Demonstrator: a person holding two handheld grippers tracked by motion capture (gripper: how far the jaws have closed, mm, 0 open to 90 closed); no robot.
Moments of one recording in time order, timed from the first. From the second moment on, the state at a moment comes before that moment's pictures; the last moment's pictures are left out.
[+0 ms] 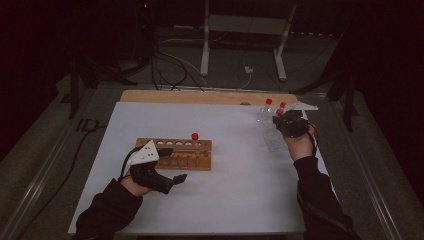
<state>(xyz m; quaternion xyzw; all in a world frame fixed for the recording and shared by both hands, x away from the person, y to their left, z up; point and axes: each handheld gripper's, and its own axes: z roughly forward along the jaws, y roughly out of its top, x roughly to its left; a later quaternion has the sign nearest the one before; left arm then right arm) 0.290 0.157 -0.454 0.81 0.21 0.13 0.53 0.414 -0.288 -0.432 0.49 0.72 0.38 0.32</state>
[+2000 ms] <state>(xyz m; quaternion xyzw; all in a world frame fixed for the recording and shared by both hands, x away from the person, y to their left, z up) 0.288 0.126 -0.441 0.82 0.18 0.11 0.54 0.273 -0.163 -0.460 0.27 0.85 0.42 0.17</state>
